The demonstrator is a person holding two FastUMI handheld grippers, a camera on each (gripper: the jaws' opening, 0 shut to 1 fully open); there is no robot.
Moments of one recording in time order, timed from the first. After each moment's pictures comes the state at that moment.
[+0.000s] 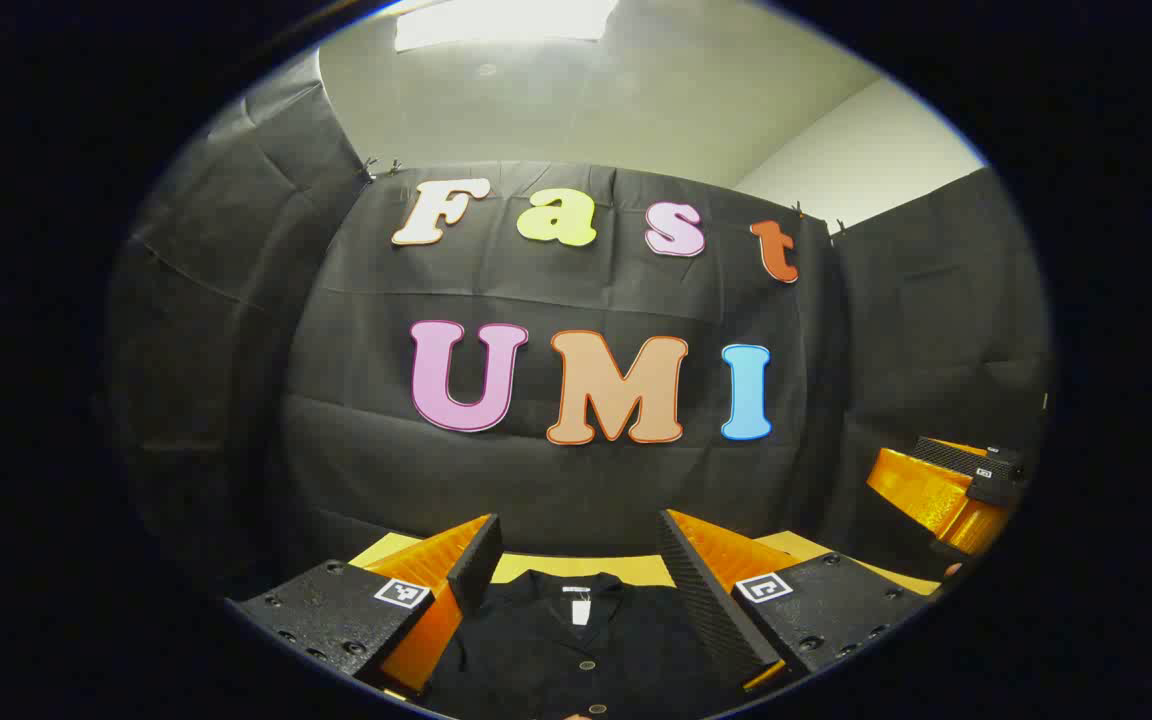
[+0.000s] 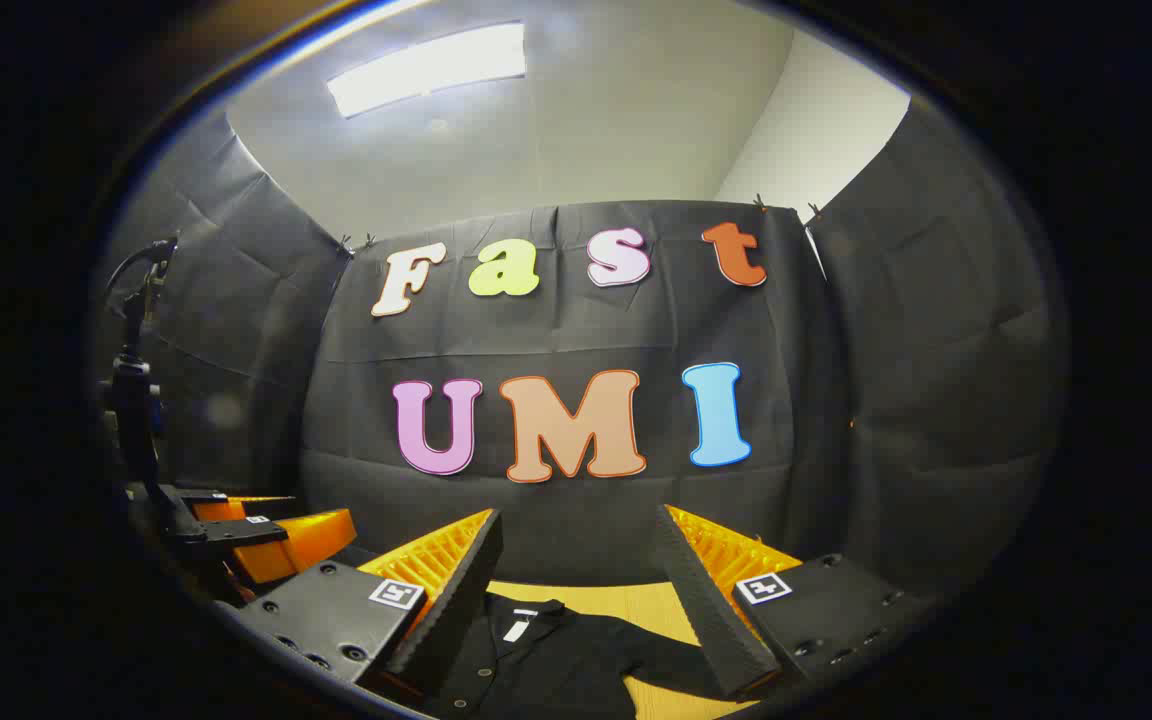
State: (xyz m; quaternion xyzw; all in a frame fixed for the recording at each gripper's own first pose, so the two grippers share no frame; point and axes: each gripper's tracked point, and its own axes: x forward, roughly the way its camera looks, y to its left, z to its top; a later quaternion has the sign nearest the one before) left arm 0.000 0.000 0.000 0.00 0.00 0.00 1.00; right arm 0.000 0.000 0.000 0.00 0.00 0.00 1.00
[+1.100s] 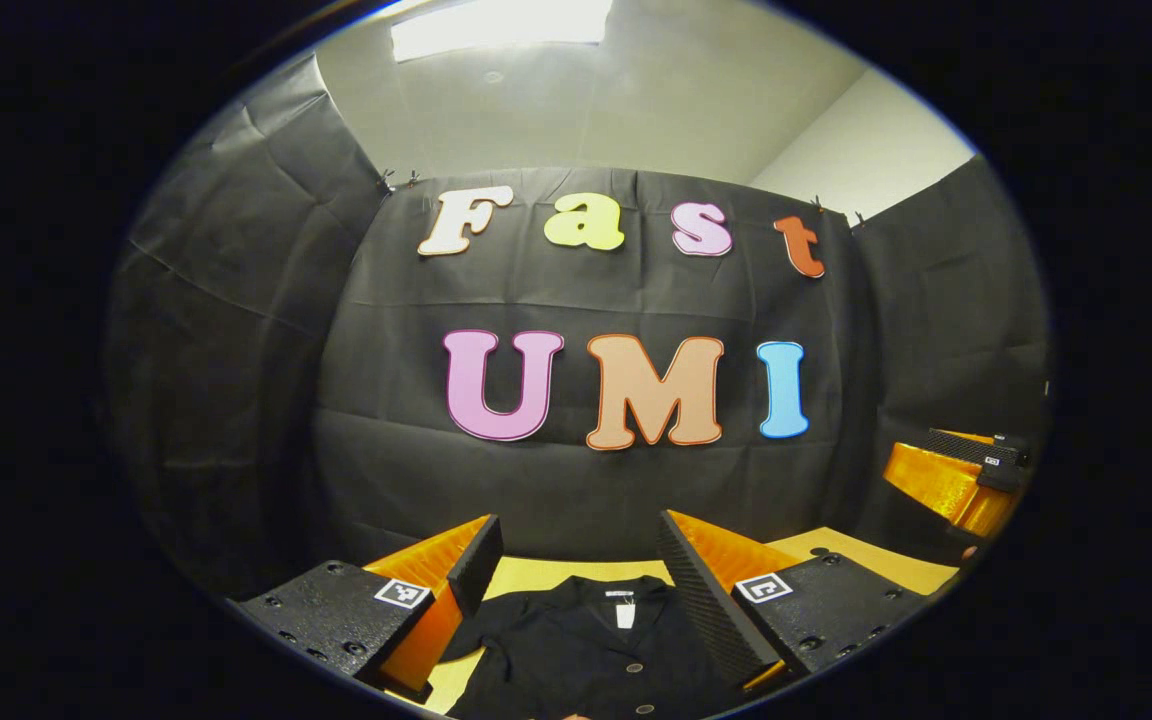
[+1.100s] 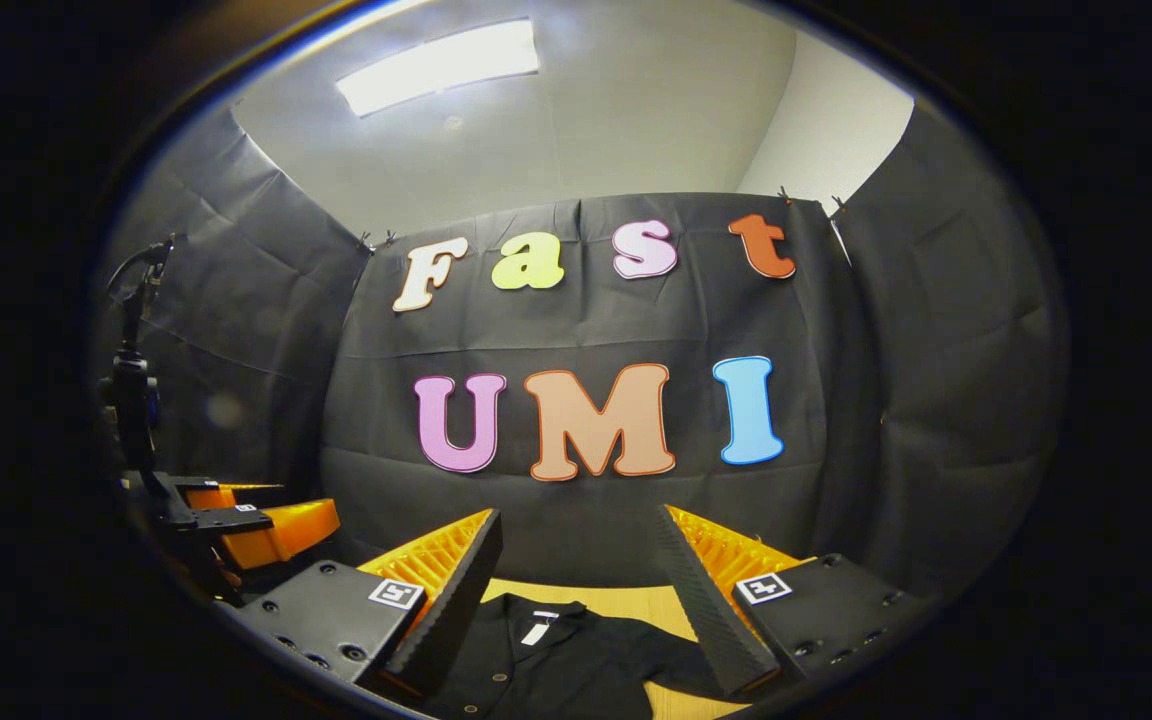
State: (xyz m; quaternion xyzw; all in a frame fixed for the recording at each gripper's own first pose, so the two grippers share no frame) left arm 0.000 0.051 0.001 0.02 0.00 0.04 1.00; right arm 0.023 0.026 -0.011 0.00 0.00 0.04 1.00
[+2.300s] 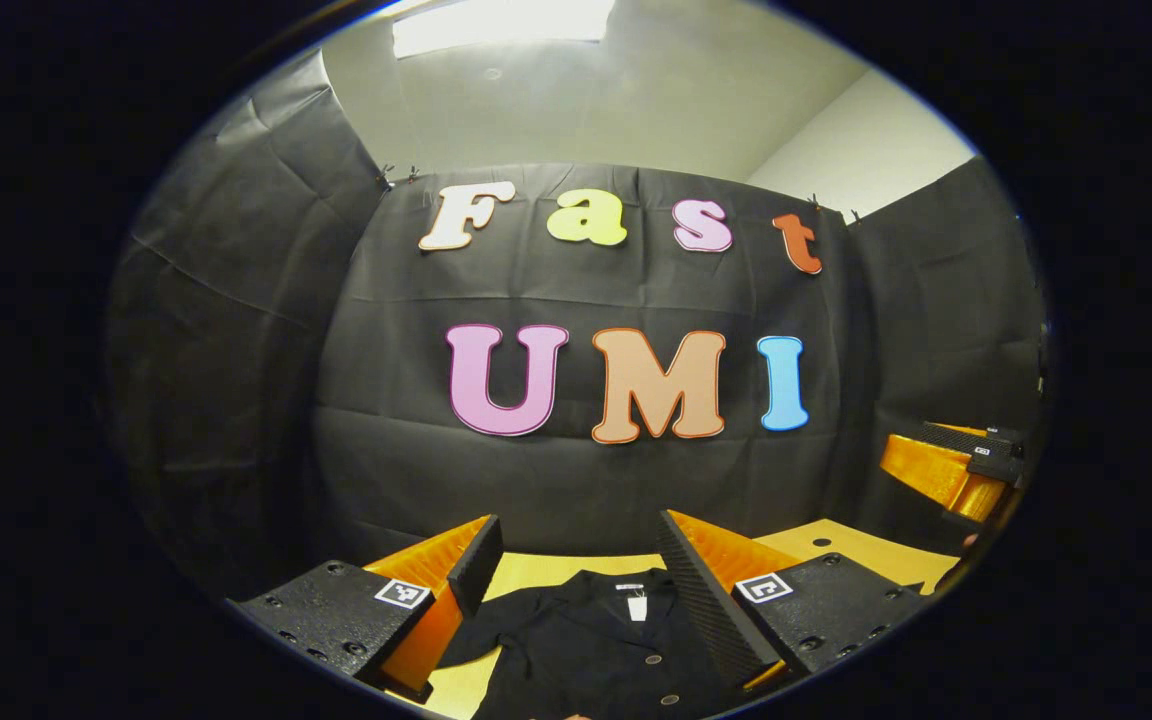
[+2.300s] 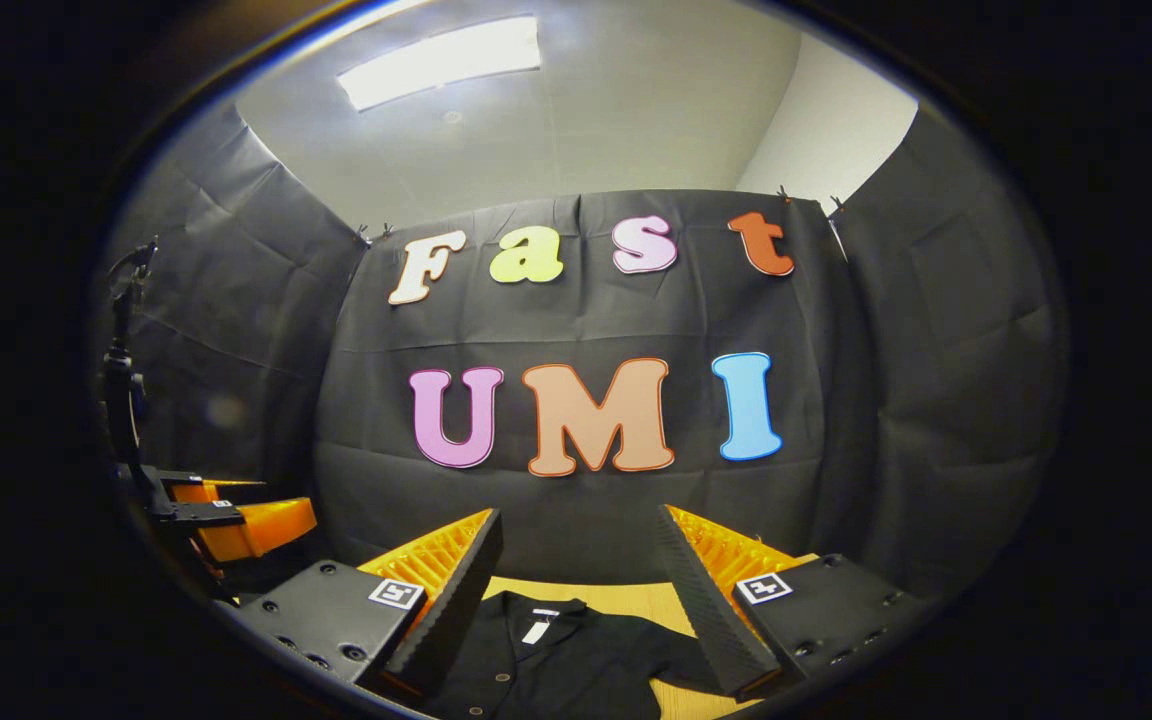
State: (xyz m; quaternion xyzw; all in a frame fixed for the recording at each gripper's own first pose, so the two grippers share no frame) left arm -0.008 0.075 -0.009 0.02 0.00 0.02 1.00; right arm 0.029 0.030 -0.023 0.00 0.00 0.01 1.00
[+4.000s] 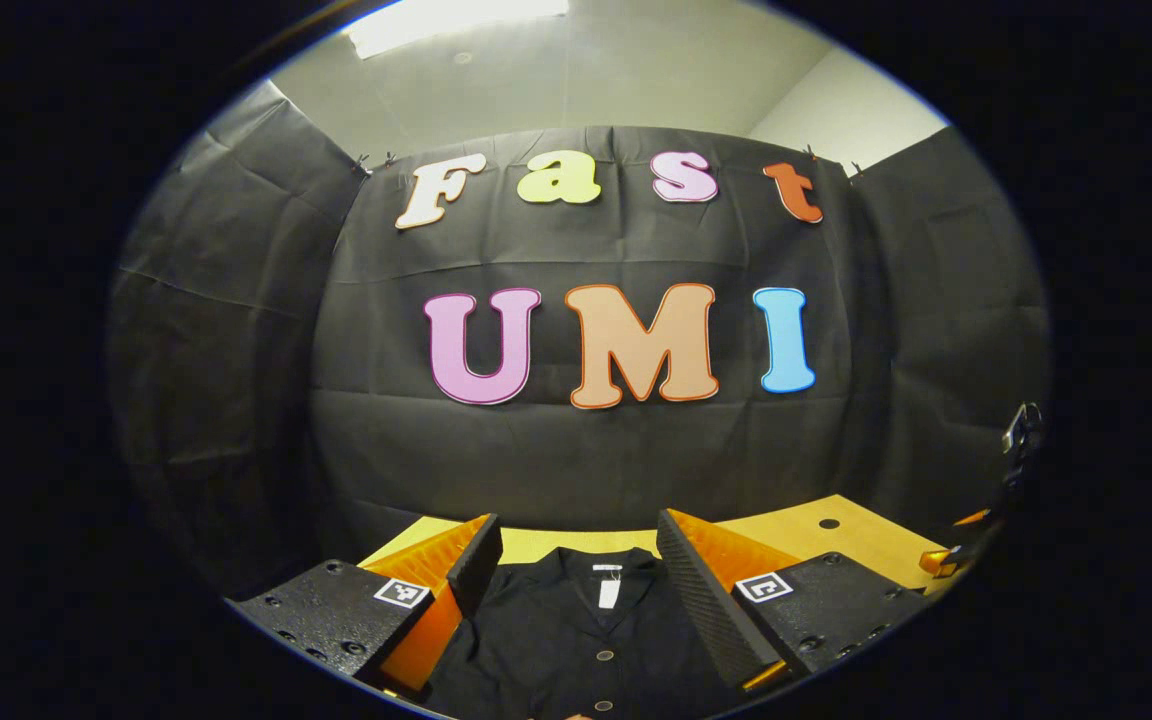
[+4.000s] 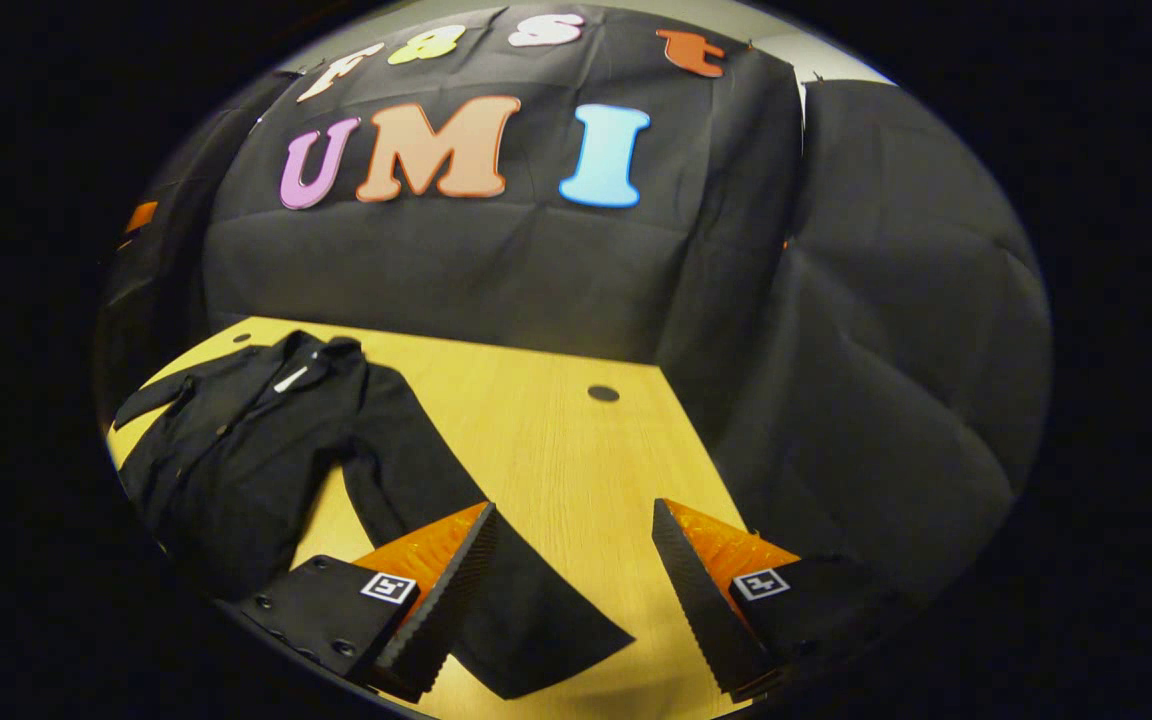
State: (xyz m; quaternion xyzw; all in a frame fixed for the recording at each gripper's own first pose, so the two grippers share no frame) left arm 0.031 -0.021 -0.045 0.05 0.06 0.07 0.99; right arm 0.017 -0.329 -0.301 -0.08 0.36 -0.08 0.93
